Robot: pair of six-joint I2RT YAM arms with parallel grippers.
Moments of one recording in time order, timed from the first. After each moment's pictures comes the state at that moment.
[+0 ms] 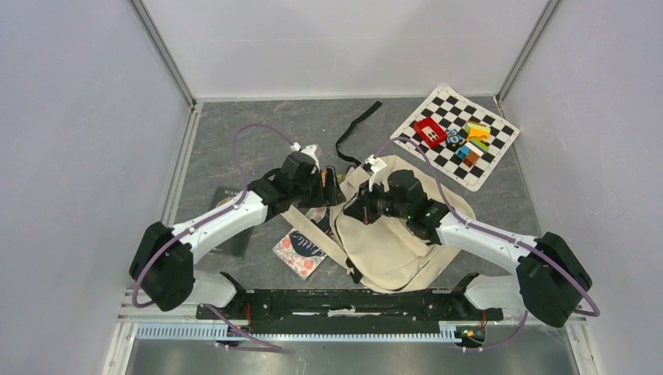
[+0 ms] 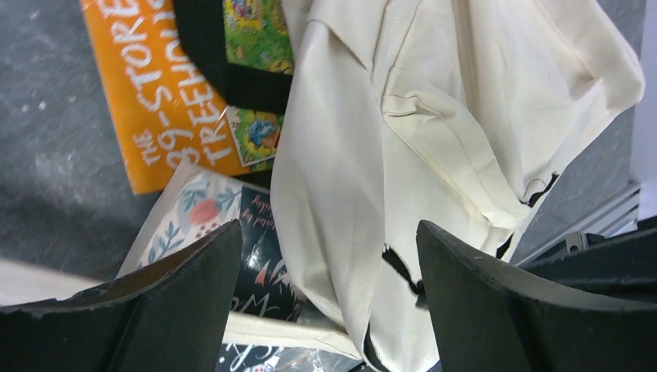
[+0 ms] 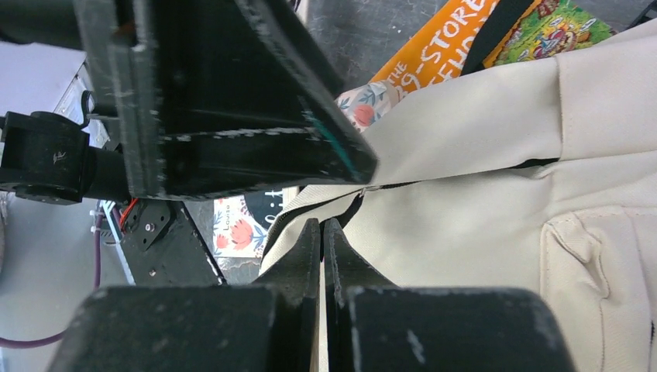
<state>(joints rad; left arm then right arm) -0.69 1.34 0.90 -0.30 0.05 -0.70 0.74 1.27 0.67 0.16 -0.34 0.39</state>
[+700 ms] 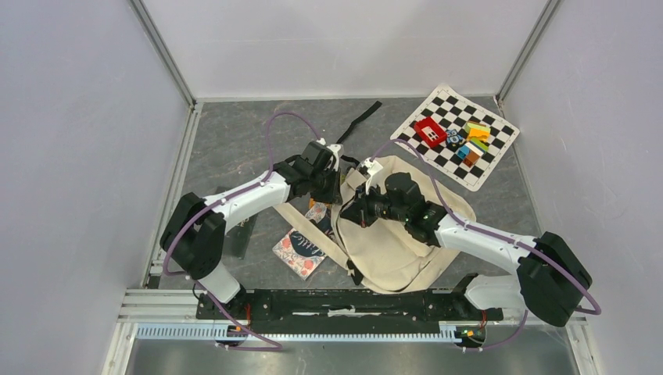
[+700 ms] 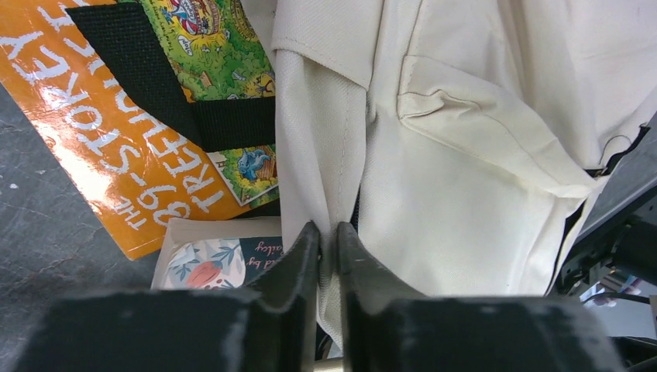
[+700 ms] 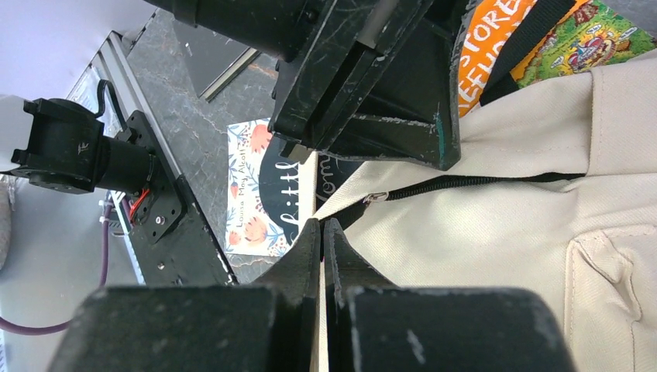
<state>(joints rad) -0.69 1.62 1.12 -0.41 0.17 -0.44 0.78 1.27 0.66 0.19 -0.34 0.39</state>
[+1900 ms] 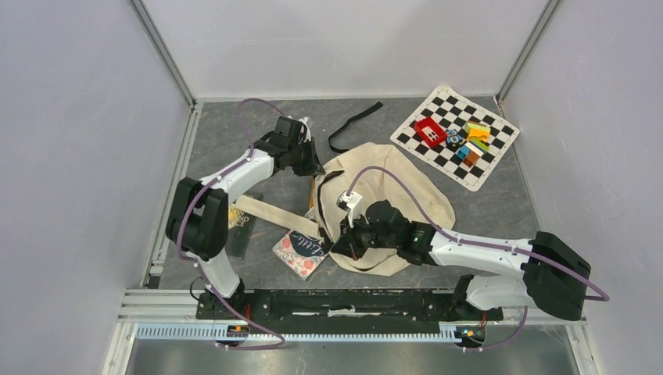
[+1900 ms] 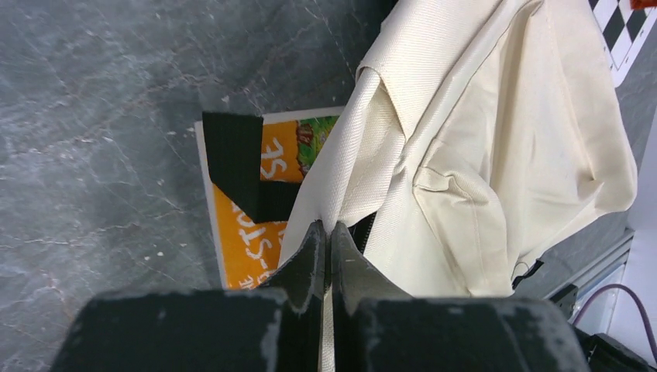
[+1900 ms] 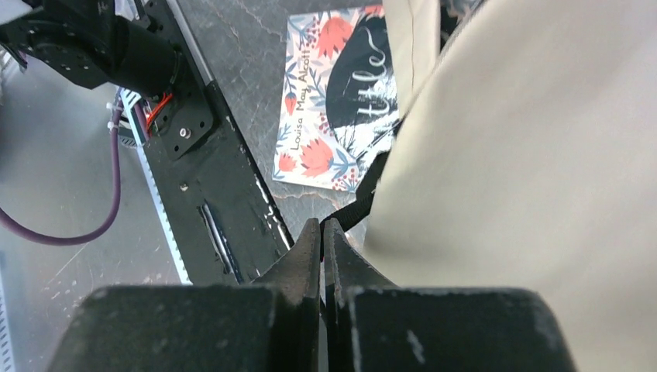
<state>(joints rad) -0.42 1.74 1.24 -0.36 0.27 -0.51 1.05 1.25 0.63 0.13 -0.24 0.39</state>
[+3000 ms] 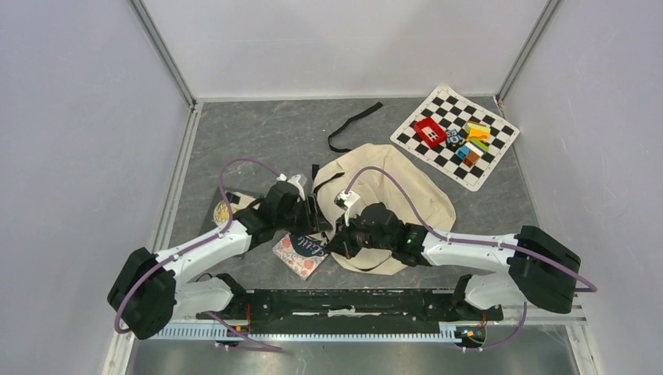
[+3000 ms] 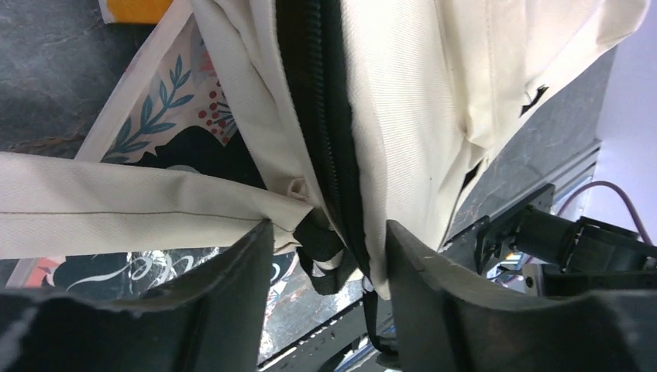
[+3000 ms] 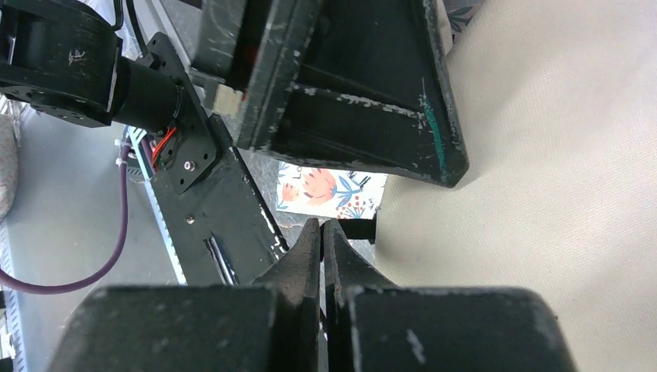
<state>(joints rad) -0.68 1.15 0.60 -0.21 0.19 -0.82 1.07 1.33 0.60 0.26 -0.18 0.48</state>
